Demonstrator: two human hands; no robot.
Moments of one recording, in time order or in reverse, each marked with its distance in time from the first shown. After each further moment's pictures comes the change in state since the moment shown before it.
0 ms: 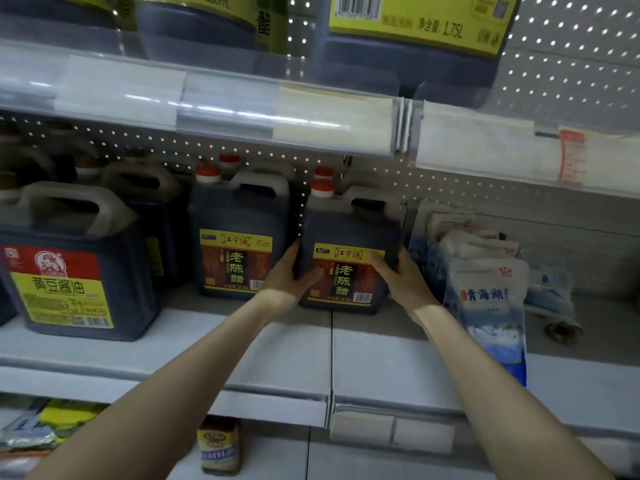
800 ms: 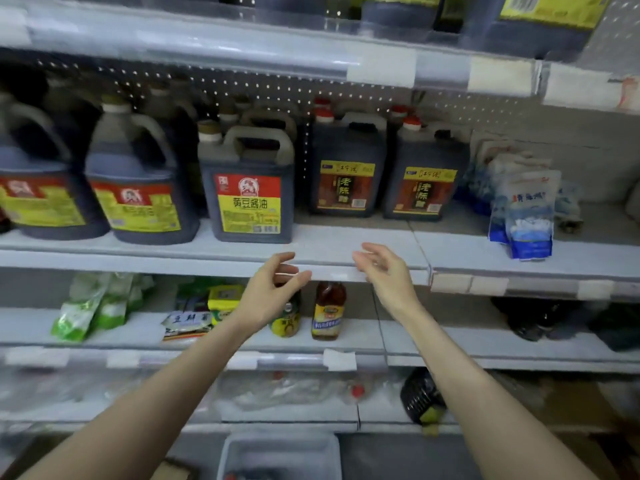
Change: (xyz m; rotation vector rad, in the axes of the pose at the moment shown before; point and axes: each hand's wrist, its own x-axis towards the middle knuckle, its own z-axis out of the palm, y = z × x) left_hand -0.232 -0.076 -0.215 -0.104 -0.075 -0.108; right_hand -0.221 -0.054 0.233 -0.075 0.097 0.101
